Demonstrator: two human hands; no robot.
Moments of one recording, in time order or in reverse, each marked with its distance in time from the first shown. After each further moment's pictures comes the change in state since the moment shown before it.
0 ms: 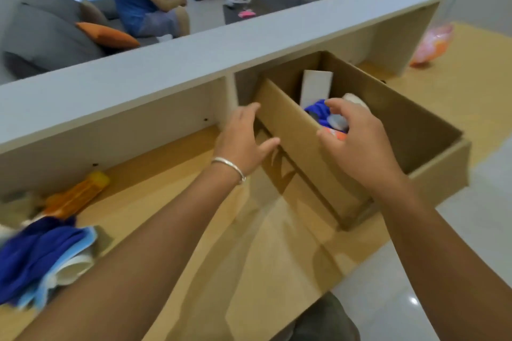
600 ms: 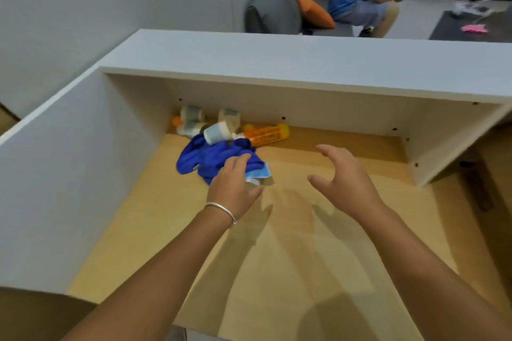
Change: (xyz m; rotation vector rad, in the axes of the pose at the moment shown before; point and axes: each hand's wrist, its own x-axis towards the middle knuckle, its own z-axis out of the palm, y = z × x) left_hand -0.251 -0.222 -0.143 0.173 0.204 -0.753; right_hand -0.063 -0.190 0.244 -0.025 -0.664 -0.452
